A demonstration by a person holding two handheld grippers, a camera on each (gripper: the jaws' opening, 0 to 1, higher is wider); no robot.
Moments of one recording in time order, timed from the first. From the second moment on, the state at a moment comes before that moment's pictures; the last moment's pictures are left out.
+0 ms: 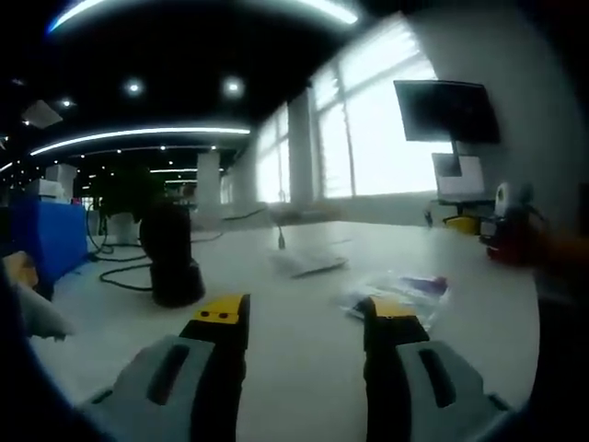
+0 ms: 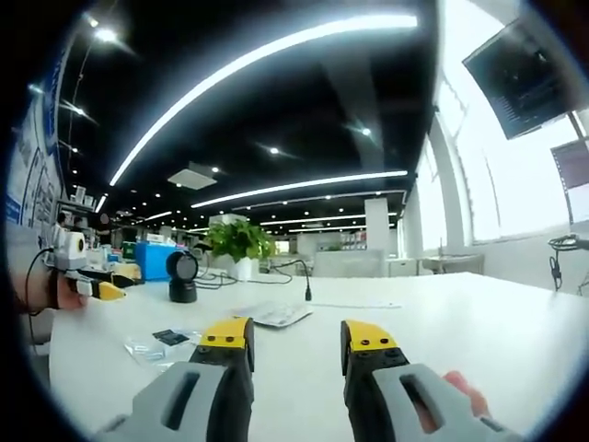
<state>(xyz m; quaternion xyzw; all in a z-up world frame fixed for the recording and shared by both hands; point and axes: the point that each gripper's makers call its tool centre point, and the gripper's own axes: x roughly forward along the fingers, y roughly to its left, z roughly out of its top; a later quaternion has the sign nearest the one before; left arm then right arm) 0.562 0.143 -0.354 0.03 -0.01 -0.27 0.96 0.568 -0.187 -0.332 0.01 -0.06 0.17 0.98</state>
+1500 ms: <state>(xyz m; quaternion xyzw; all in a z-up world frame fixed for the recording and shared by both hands) 0.565 0.144 -0.357 0.04 -0.01 -0.27 0.96 0.546 -0.063 -0.341 -0.04 -0.05 0.30 0.95</state>
